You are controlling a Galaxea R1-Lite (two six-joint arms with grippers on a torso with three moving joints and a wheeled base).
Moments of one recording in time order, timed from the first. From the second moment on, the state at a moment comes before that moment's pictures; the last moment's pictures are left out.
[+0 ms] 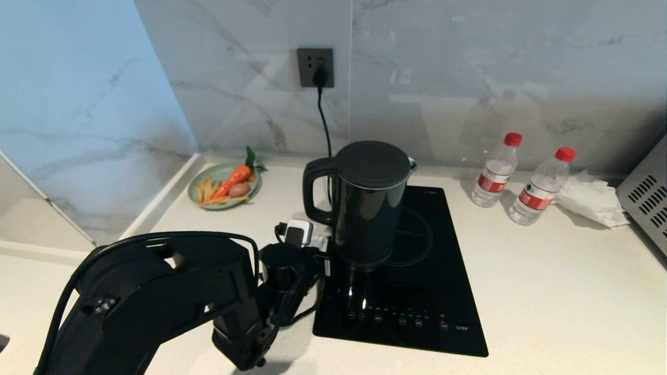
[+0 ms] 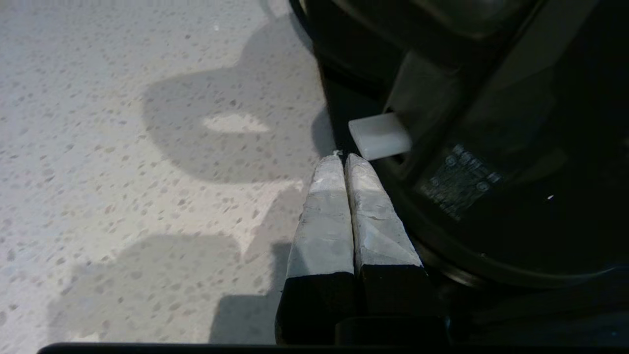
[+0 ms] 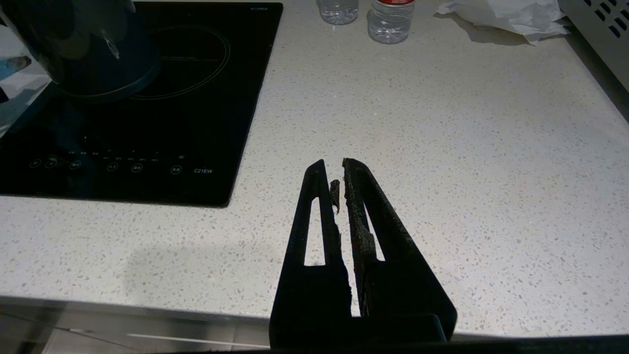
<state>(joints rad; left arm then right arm) -0.63 2.43 -0.89 -1.52 0.29 -0.07 0.00 0.00 0.00 -0.01 0.00 0.00</state>
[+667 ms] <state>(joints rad) -0.63 2.45 -0.95 -1.52 0.35 -0.07 0.00 0.00 0.00 -0.01 0.00 0.00</state>
